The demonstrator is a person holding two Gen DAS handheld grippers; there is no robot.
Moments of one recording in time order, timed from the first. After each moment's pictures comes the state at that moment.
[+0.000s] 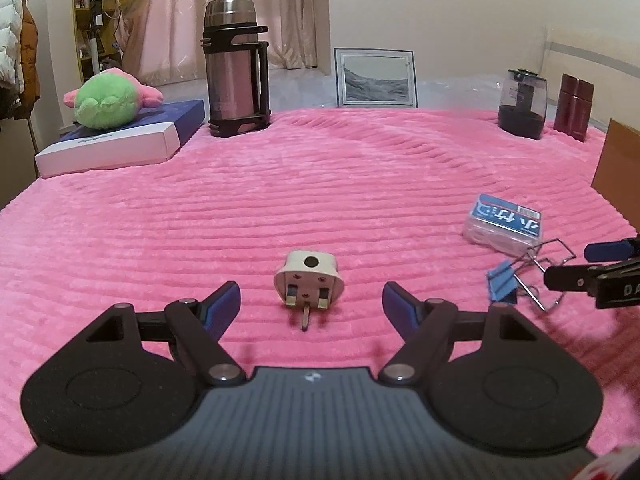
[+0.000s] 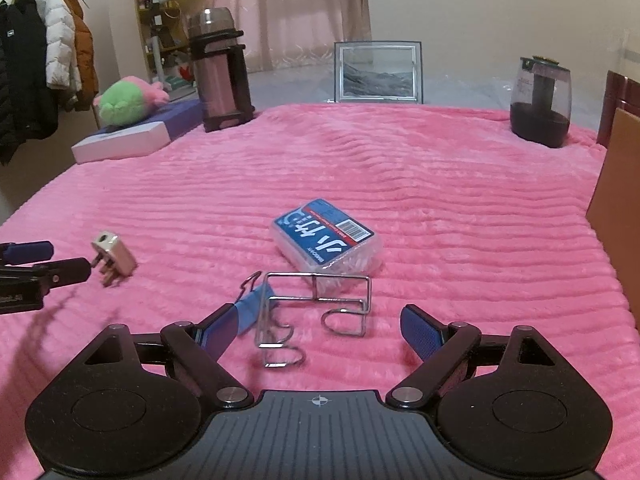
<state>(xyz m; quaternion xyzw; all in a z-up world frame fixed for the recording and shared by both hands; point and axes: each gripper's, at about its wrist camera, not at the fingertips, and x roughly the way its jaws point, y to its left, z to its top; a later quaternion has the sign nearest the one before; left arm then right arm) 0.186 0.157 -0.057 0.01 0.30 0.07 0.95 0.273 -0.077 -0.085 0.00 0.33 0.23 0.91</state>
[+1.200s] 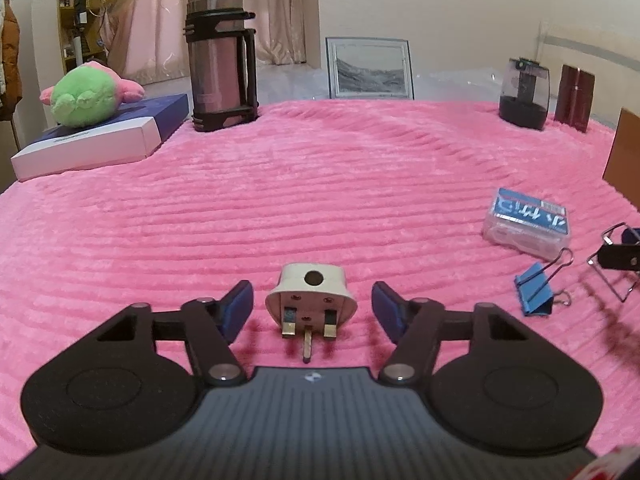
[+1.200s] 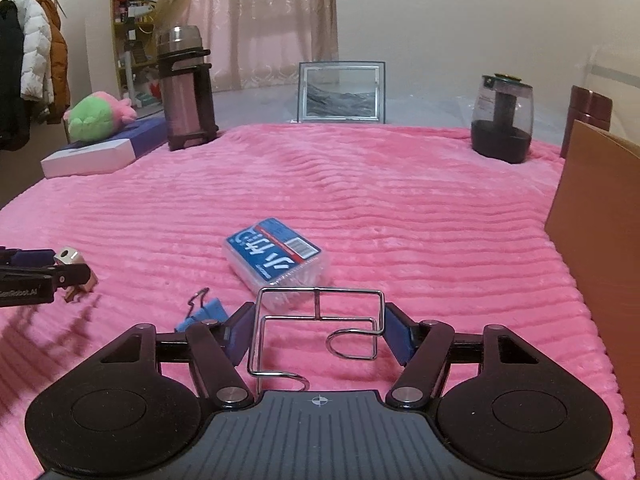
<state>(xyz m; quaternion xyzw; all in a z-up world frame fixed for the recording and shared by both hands) 0.226 0.171 -0.081 0.01 0.30 0.05 0.95 0.267 -0.097 -0.081 -0.01 0.30 0.18 0.94</state>
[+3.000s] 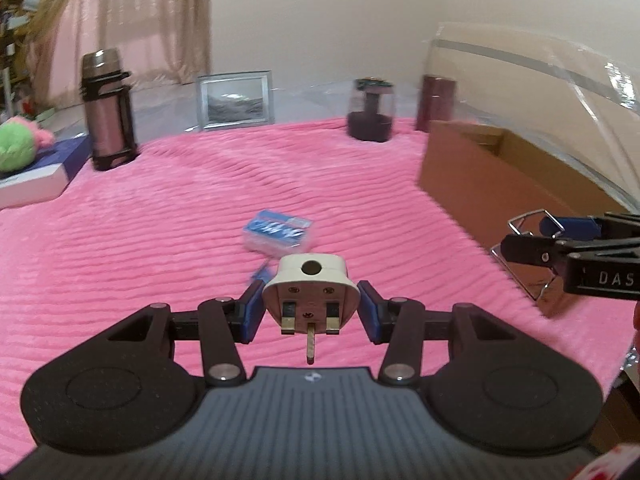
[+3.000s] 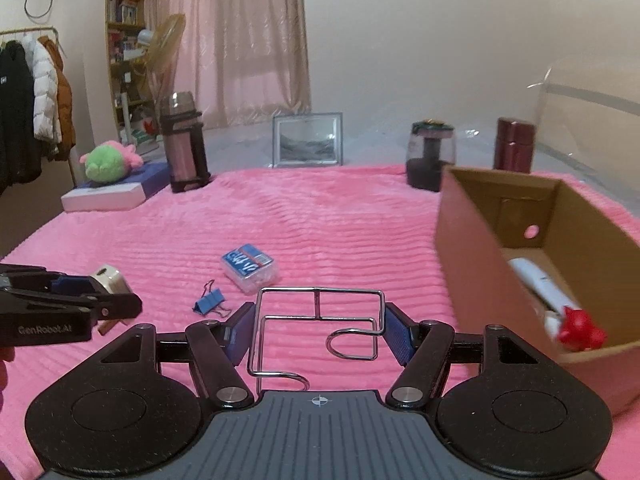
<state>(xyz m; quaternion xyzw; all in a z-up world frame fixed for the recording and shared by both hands) 0.112 -0.008 0.019 0.01 0.30 -0.08 0.95 0.126 -0.205 0.017 0.01 0.26 0.16 0.95</state>
